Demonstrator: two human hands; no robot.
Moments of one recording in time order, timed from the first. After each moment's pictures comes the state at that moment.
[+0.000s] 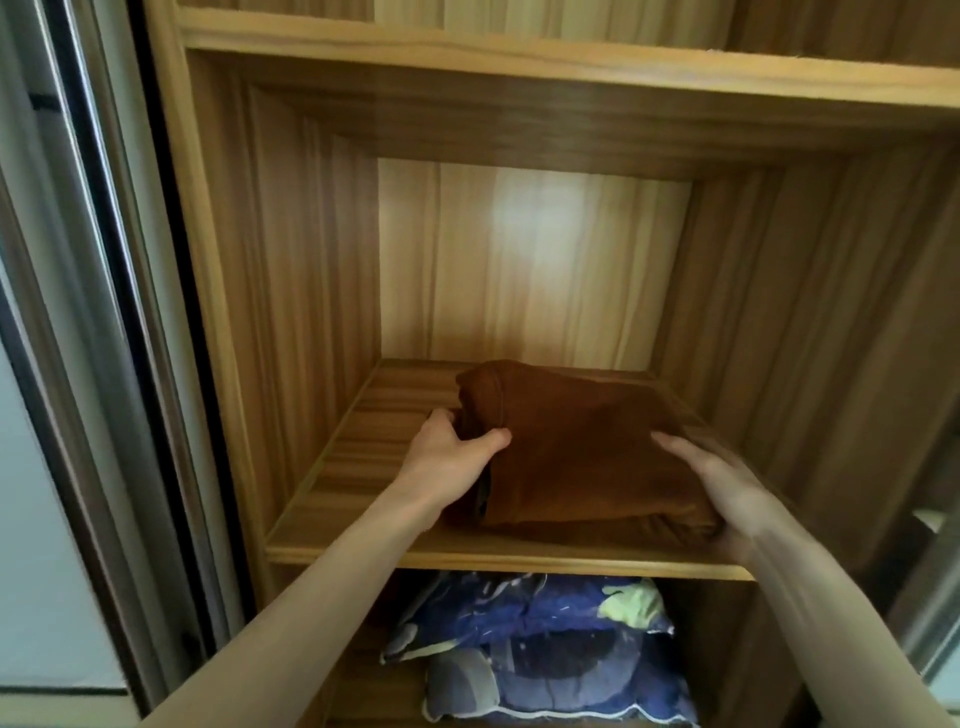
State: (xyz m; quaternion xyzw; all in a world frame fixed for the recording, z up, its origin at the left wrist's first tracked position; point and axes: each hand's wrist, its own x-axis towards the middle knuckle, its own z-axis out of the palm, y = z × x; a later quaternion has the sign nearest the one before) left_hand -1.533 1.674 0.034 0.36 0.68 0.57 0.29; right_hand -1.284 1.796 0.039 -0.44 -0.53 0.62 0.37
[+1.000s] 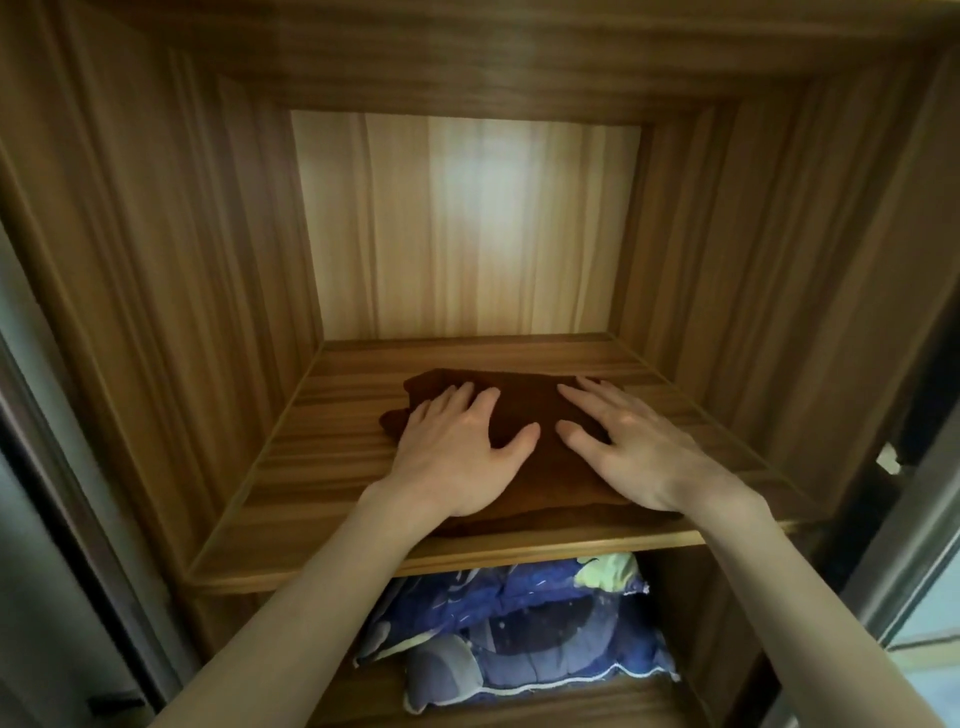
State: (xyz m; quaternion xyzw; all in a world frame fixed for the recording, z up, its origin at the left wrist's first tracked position) left_hand -1.508 1.713 0.031 0.61 0.77 0.18 0.01; right_hand -1.319 1.802 0.040 -0.43 -0.89 0.13 0.13
